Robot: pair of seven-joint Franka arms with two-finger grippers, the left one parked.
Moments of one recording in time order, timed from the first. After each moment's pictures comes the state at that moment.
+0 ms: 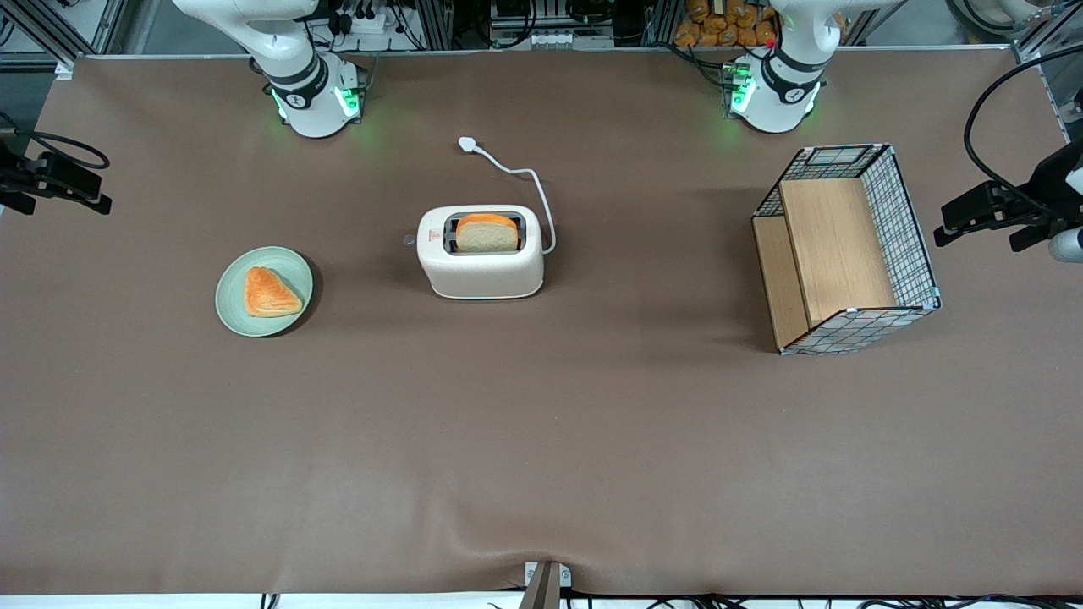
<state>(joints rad) 0.01 0.00 -0.09 -1.51 0.00 1.43 -0.07</state>
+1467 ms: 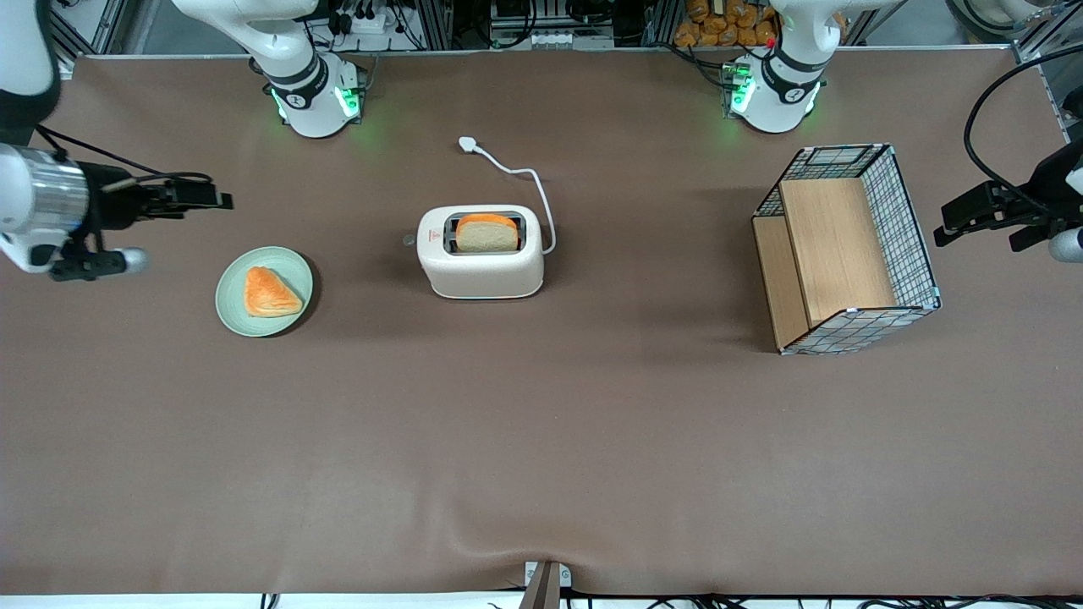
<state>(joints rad) 0.05 0.11 -0.07 -1.64 0.31 1.30 -0.07</state>
